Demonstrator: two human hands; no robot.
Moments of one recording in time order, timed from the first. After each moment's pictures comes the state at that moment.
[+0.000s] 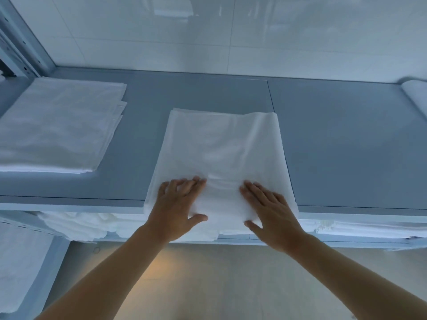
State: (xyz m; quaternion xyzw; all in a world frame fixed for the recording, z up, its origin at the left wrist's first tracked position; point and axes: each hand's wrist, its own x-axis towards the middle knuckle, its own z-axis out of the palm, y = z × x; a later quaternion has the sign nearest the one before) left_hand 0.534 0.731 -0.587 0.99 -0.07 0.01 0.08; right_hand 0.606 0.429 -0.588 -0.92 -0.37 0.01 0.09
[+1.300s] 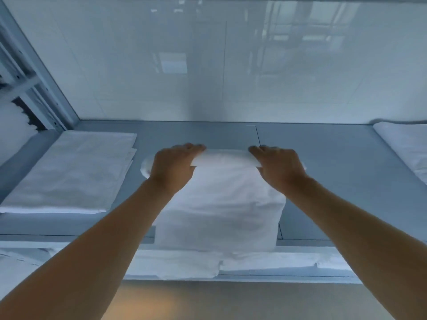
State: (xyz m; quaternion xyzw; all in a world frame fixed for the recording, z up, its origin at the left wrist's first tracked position) left_hand 0.636 0.725 -0.369 0.98 -0.03 0.17 0.02; right_hand 0.724 0.462 -0.372 -0.94 -0.31 -0.14 -0.06
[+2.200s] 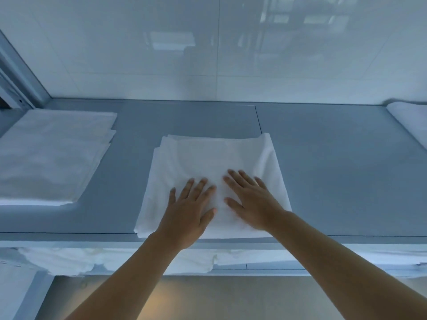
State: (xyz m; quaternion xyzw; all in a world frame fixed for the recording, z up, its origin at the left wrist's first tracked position) left_hand 0.602 0.676 -0.554 1.00 -0.03 -0.02 0.09; right_hand 0.702 0.466 -0.543 -0.93 -0.36 0.08 0.08
